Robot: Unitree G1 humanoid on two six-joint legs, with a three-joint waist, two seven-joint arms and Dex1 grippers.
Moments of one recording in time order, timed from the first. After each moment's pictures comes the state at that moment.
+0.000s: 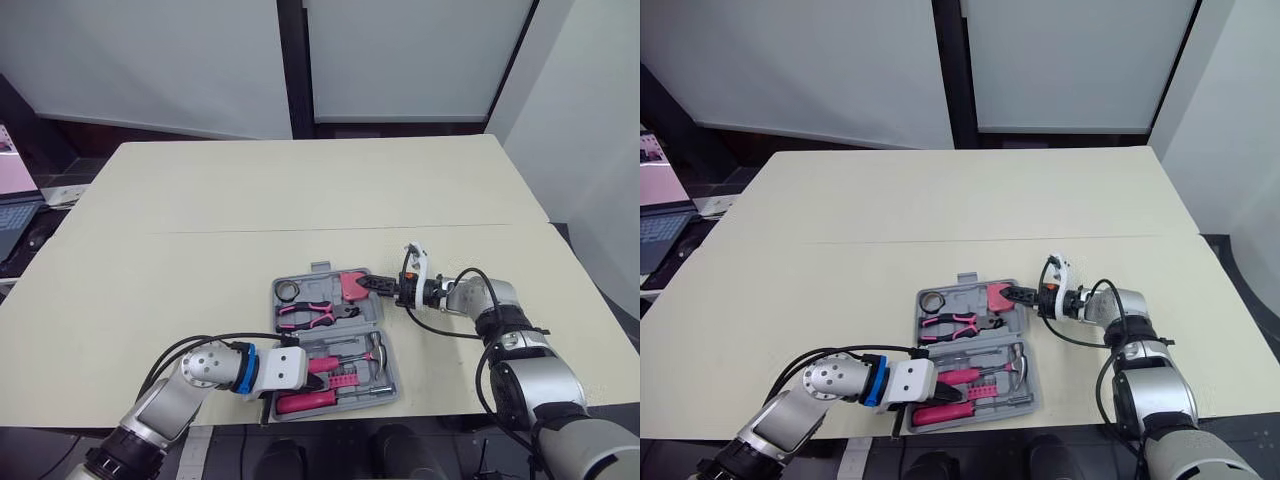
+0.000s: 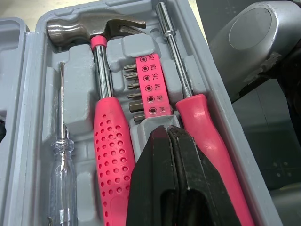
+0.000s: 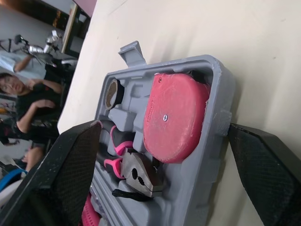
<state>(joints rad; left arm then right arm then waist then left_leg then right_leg) -0.08 0.71 -0.38 -0.11 -0.01 -0.01 -1.14 -0.80 -0.26 -0.05 0.89 0.40 0.82 0.95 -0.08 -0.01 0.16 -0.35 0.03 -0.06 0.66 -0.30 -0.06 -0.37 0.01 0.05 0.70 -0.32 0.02</state>
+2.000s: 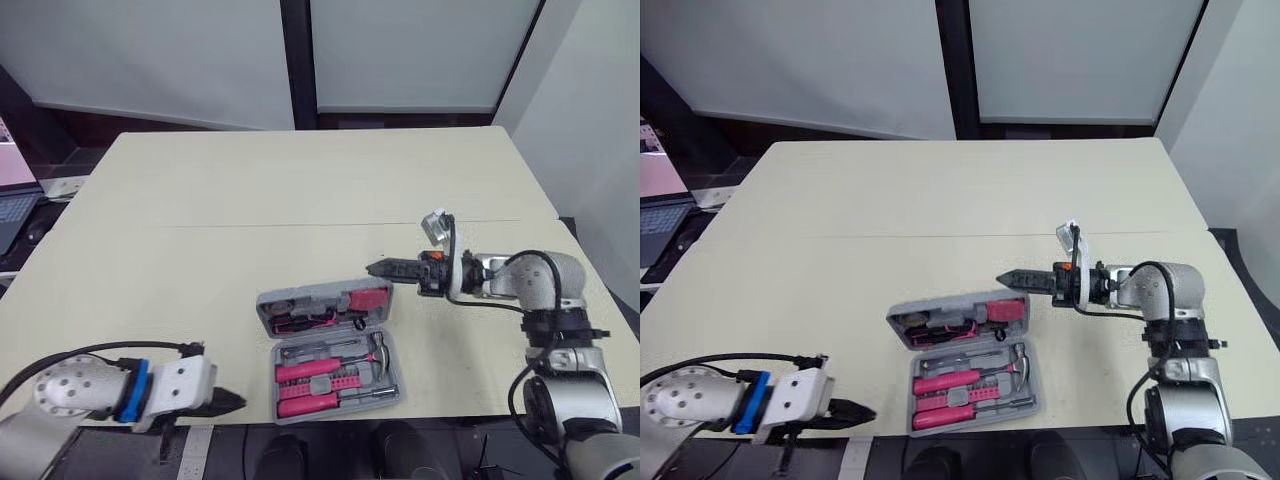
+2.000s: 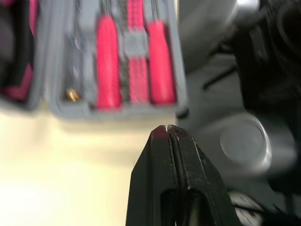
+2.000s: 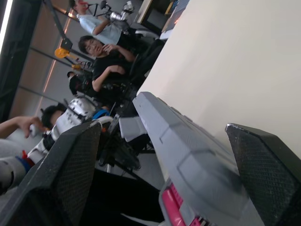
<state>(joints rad) 0.35 1.08 0.15 -0.32 -0.29 0.02 -1.28 -0.65 -0.43 -0.09 0.07 0.74 1.45 1.07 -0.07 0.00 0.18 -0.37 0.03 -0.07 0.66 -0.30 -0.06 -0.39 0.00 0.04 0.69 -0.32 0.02</state>
